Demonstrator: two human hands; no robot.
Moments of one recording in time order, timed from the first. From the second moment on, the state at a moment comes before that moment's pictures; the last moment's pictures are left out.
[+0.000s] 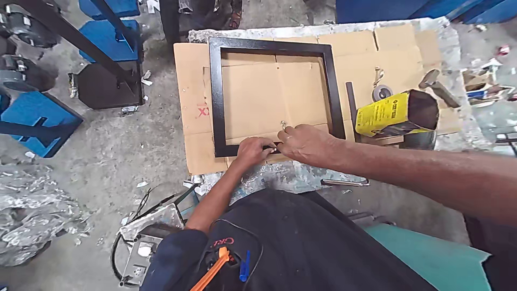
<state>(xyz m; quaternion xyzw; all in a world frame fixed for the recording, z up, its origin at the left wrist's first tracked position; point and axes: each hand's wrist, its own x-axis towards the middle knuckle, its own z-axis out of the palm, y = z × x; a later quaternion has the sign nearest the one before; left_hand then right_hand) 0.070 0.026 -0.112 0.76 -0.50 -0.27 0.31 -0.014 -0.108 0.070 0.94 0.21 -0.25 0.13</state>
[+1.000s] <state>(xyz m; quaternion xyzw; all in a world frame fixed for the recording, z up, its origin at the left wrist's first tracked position) 0.067 0.027 -0.127 0.76 -0.49 -0.30 0.30 -0.009 -0.101 0.059 0.92 0.05 -0.37 0.10</state>
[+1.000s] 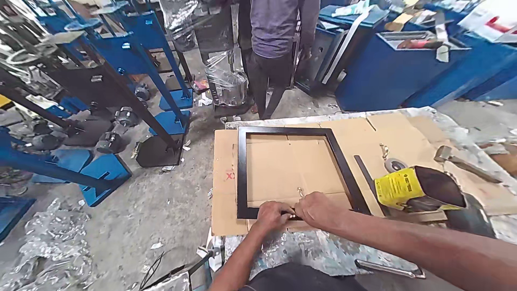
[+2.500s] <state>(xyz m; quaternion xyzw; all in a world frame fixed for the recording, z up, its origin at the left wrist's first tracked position) 0.066 0.027 -0.132 0.75 -0.52 -0.27 0.32 -0.015 -0.101 0.052 0.92 0.04 -0.38 0.10</state>
